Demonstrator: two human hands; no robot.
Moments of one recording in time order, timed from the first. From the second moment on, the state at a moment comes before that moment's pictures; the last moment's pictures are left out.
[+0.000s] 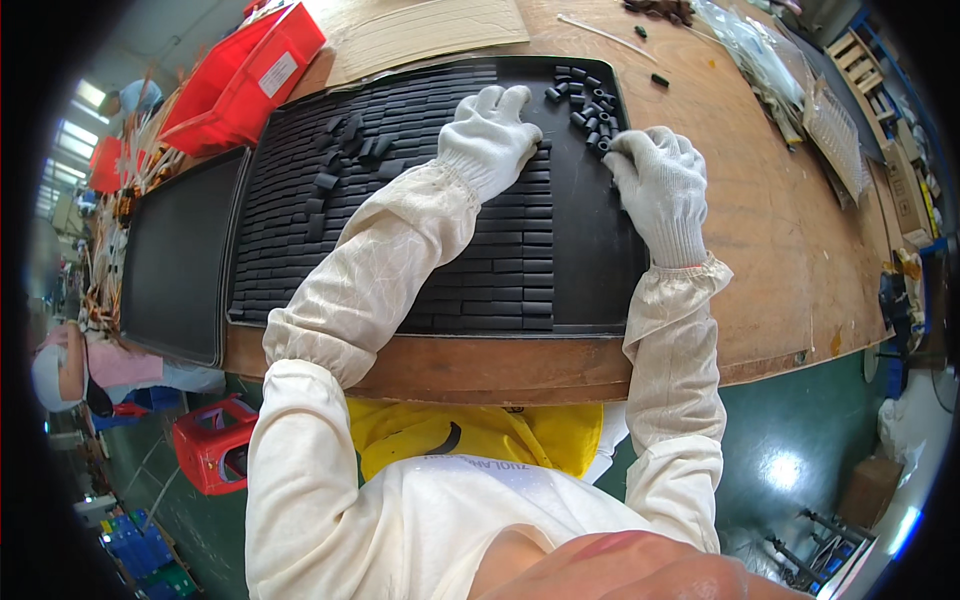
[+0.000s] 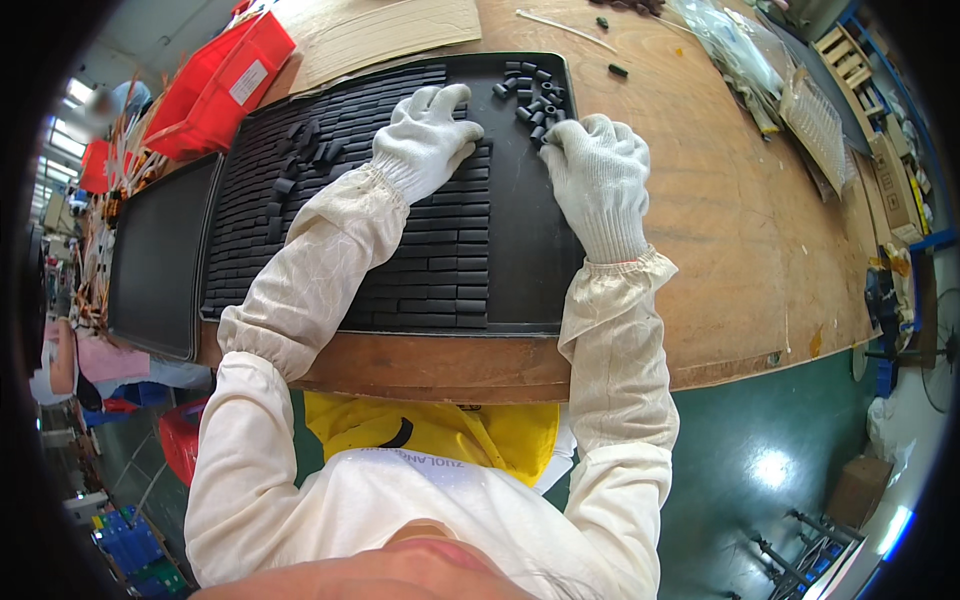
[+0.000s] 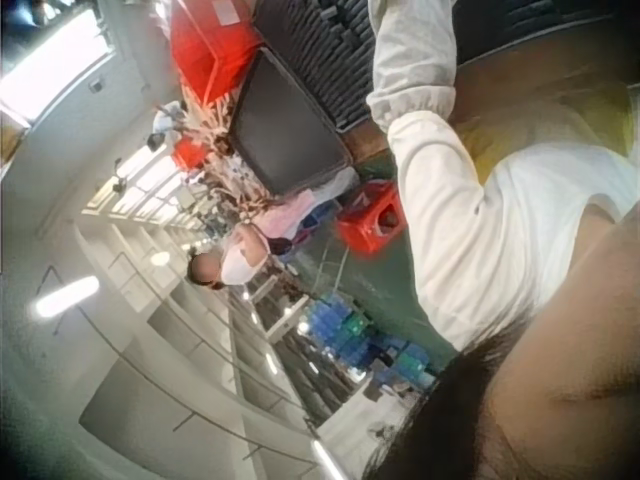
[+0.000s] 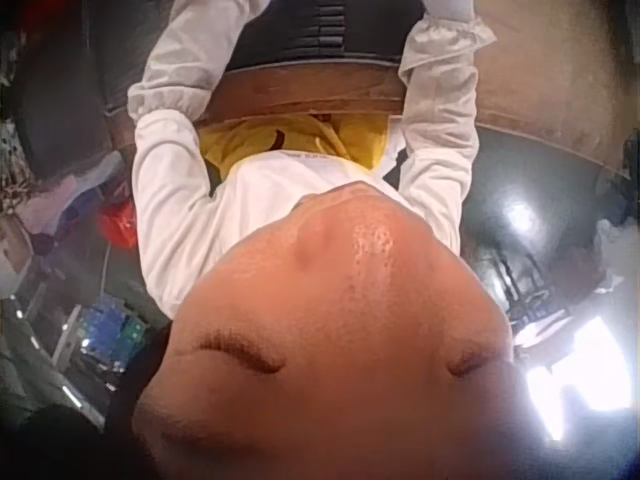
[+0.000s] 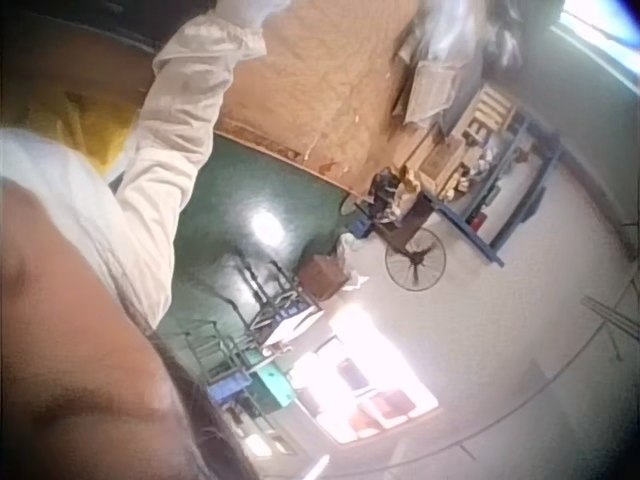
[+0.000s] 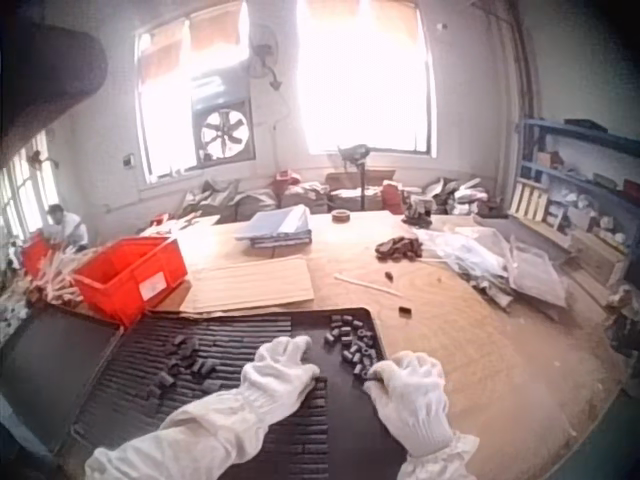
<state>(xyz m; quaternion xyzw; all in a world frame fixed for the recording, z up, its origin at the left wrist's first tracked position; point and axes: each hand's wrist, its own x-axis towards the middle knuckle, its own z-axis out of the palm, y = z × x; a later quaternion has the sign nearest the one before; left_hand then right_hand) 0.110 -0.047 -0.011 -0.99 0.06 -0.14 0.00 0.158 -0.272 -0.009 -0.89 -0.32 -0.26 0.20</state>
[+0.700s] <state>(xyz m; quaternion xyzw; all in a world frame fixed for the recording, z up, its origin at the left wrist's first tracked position) 0.044 0.137 0.007 -0.97 -0.23 -0.07 -0.08 0.152 -0.260 -0.016 -0.86 -0.37 -0.29 0.20</state>
